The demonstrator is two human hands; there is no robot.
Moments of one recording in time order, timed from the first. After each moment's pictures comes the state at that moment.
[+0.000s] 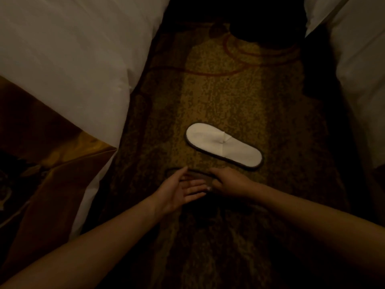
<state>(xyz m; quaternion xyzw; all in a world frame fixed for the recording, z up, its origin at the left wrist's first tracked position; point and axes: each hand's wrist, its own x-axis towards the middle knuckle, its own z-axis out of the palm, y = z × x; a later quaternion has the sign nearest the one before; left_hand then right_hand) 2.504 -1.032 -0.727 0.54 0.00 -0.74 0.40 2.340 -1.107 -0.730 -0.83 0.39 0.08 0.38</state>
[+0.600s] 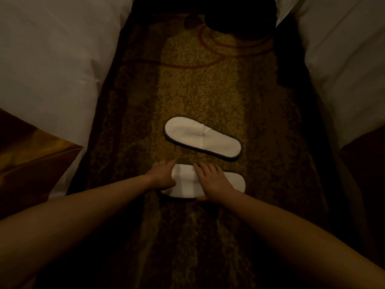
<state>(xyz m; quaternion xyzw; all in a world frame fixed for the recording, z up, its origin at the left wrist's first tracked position) 2.515 -1.078 -0.768 0.67 -0.65 -0.33 -0.16 2.322 -1.079 -0.793 -0.87 0.42 0.16 0.19</state>
